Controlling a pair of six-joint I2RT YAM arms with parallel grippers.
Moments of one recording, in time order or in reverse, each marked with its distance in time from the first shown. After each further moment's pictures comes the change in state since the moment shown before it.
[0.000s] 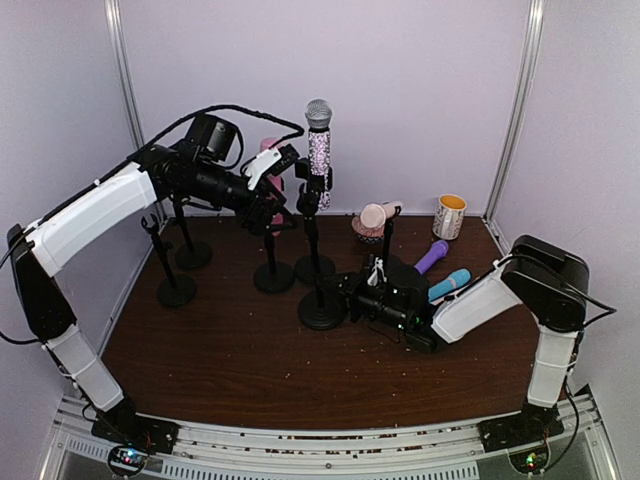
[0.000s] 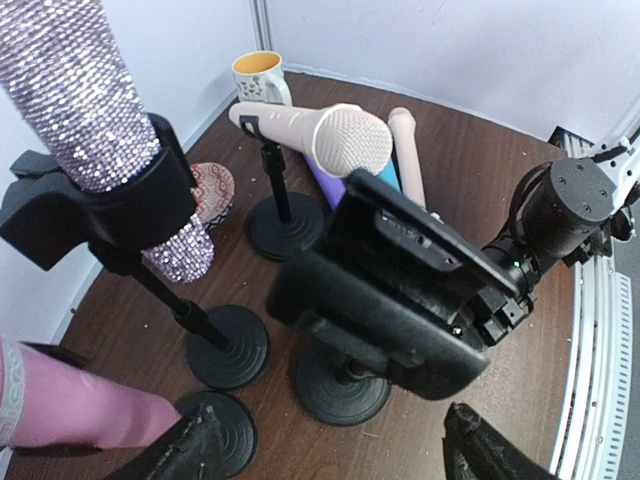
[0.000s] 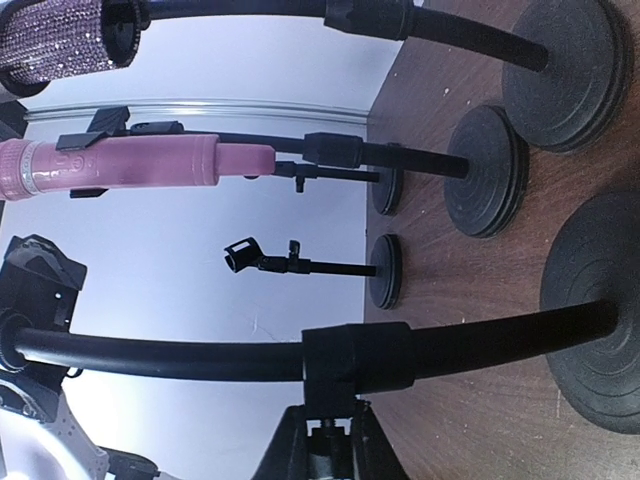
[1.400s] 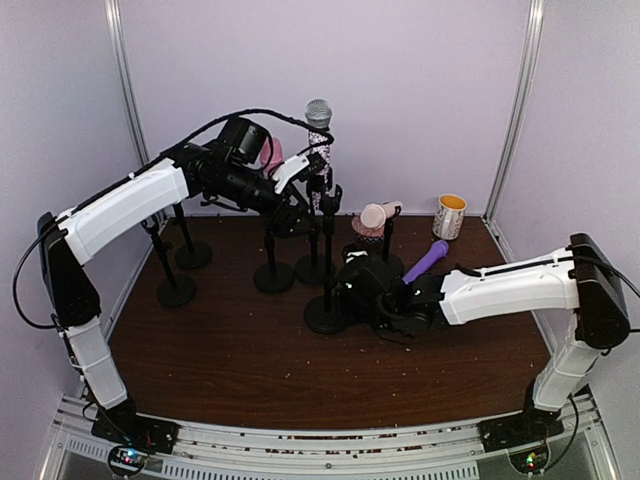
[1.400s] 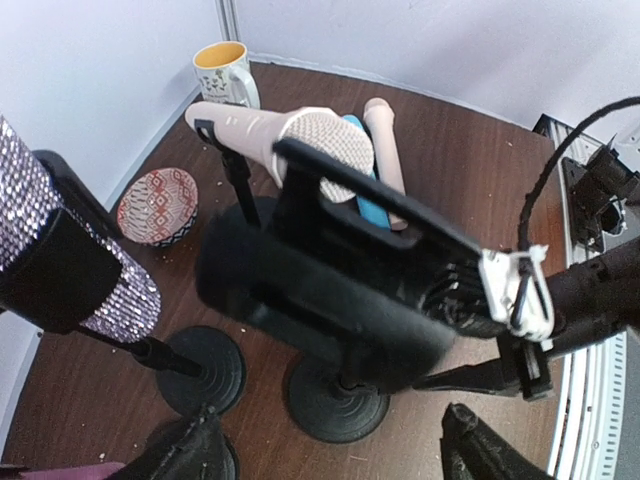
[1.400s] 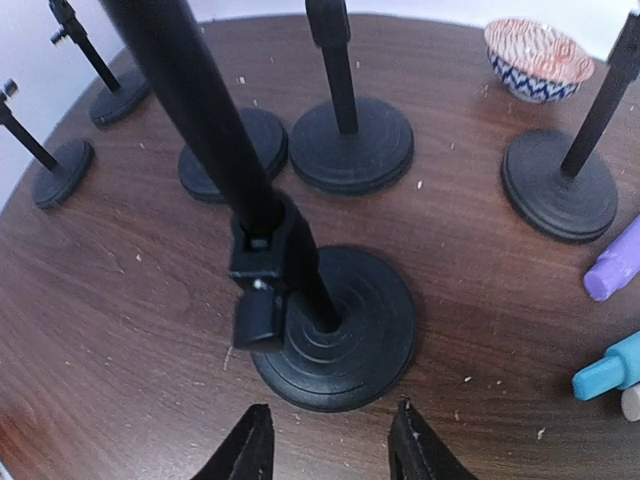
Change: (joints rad) left arm -0.056 0.175 0.158 -0.035 0.022 0.013; right arm 0.180 -0.216 0.315 -1.226 0.563 -0.841
